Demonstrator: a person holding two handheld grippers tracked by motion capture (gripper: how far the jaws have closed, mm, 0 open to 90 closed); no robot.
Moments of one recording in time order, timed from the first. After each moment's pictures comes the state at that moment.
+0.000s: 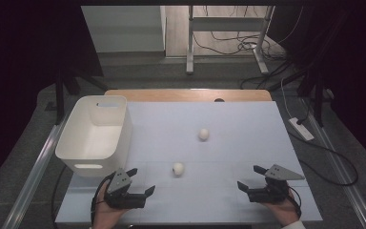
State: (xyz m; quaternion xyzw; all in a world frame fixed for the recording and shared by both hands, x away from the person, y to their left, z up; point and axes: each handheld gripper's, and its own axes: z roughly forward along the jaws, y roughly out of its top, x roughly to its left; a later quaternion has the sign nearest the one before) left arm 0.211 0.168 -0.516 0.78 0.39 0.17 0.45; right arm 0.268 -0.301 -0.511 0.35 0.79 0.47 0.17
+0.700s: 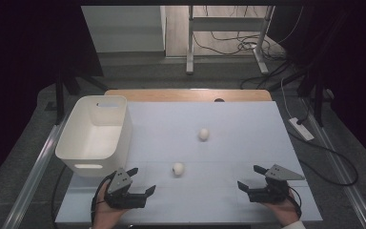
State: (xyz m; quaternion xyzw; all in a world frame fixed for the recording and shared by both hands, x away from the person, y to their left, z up) left arm 0.210 0.165 -0.511 0.78 0.39 0.18 0.45; right arm 0.268 -0.302 -0.510 0.34 0.79 0.48 0.17
